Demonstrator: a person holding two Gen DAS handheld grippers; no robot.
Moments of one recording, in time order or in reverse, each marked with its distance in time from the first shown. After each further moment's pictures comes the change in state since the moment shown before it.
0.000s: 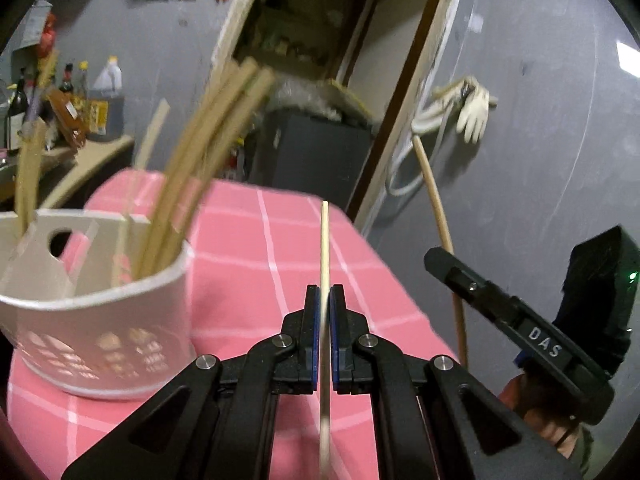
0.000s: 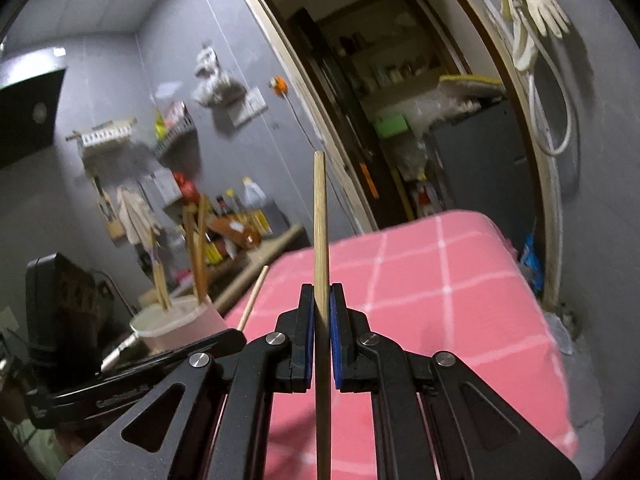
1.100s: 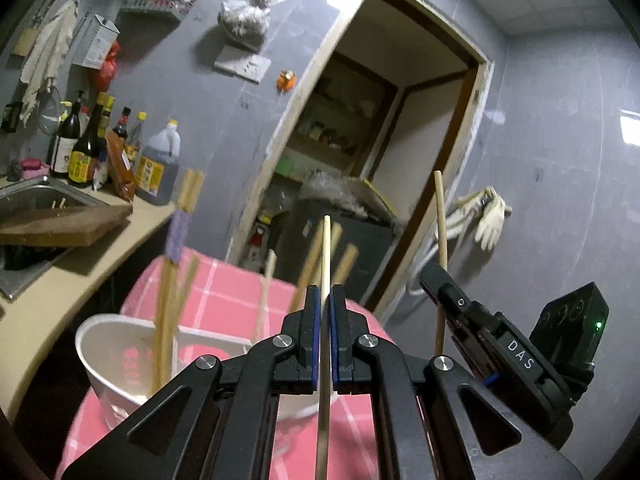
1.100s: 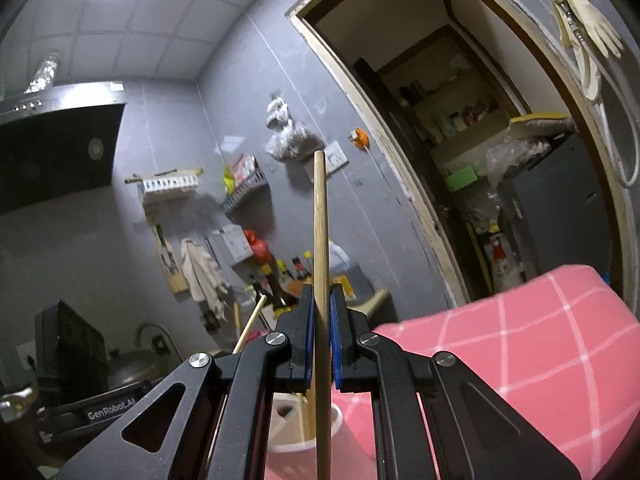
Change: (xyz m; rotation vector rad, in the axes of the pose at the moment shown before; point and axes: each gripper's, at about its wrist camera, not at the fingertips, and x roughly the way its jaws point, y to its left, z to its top) left arm -0.087 0.095 0.049 -0.120 -0.315 0.032; right arm 0.056 0.080 0.023 -0.012 -0.225 0.237
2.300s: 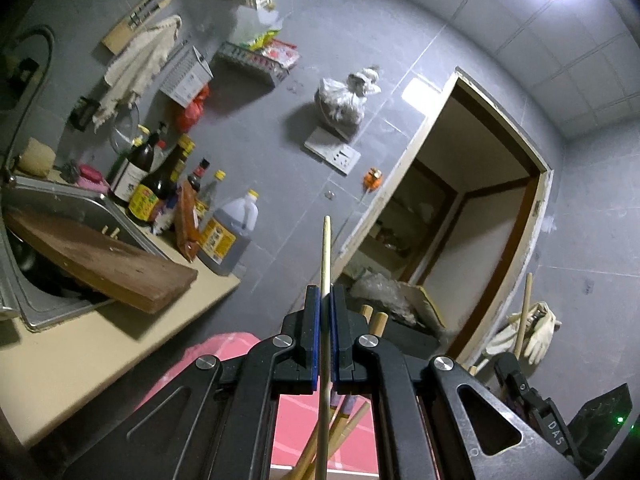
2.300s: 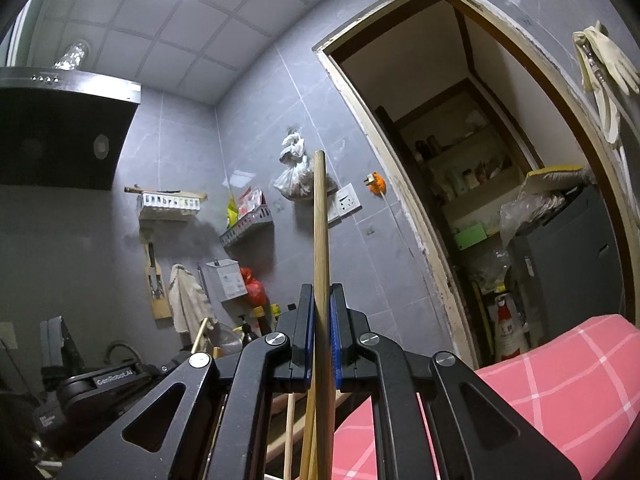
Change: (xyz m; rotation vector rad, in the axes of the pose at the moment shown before) left arm -0.004 0.110 0.033 -0.180 -0.355 0.163; right arm 0.056 0.008 -0.017 -0.101 -0.183 0.000
